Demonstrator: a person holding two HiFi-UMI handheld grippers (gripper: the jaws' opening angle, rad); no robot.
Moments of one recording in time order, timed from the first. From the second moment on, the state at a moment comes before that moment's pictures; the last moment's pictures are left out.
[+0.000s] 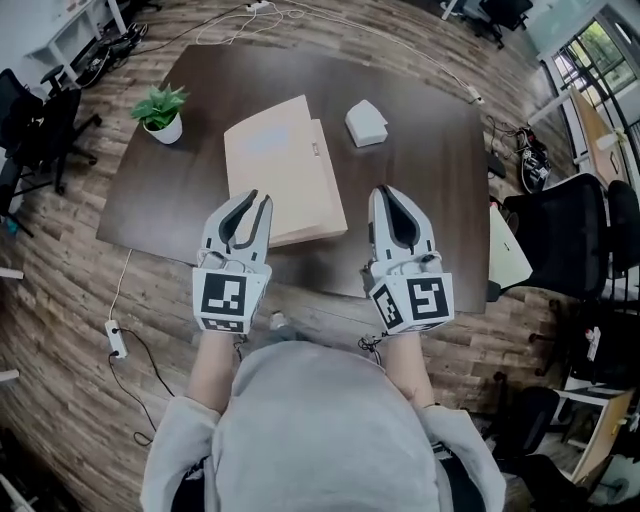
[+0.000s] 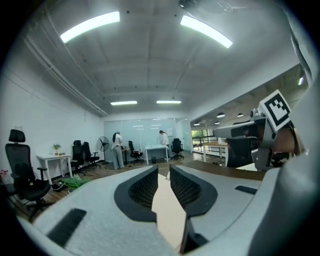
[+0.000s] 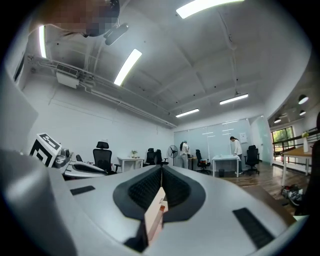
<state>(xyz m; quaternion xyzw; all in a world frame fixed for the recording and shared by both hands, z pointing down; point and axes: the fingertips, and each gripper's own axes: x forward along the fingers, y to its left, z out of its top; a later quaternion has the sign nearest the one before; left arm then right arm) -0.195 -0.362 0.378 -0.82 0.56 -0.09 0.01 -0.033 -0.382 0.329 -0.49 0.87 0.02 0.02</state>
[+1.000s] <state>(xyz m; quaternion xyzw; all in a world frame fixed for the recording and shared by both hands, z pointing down) -0.114 -0.378 0.540 -0.84 0.43 -0.33 0.09 -0.008 -0.379 0.370 -0.54 0.84 -0.02 -0.04</state>
